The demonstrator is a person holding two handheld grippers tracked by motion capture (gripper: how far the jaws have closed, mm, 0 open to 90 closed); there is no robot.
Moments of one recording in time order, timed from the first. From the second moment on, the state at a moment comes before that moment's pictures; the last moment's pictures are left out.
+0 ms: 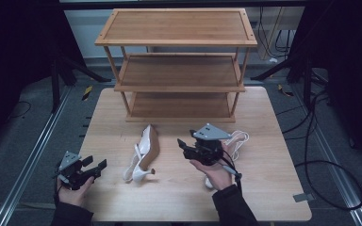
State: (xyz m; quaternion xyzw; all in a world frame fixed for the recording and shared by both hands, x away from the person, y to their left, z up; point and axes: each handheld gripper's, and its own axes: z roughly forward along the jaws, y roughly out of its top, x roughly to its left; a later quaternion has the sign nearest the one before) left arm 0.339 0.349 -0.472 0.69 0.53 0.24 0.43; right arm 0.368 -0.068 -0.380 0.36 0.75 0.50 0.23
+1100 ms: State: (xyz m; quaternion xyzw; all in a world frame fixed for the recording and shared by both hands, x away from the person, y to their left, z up) left arm 0.340 0.350 -0.474 0.69 0.53 0.23 0.43; right arm 0.408 0.093 -0.445 0.26 0.87 0.41 0.12
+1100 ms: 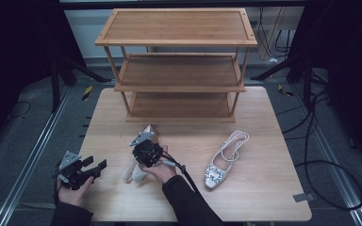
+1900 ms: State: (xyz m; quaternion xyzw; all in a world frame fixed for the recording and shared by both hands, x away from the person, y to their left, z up) left arm 0.339 0.351 -0.473 0.69 0.54 0.23 0.43; right arm 0.387 0.054 -0.455 0.26 0.87 0.41 0.13
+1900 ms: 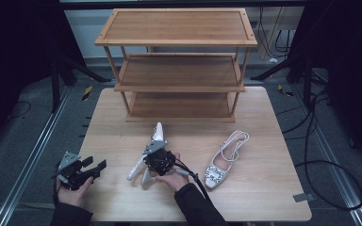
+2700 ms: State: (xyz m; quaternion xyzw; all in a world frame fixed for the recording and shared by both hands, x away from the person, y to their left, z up) left arm 0.339 0.350 -0.472 0.69 0.53 0.23 0.43; right arm 0.392 0.059 -0.440 0.25 0.86 0.42 0.16
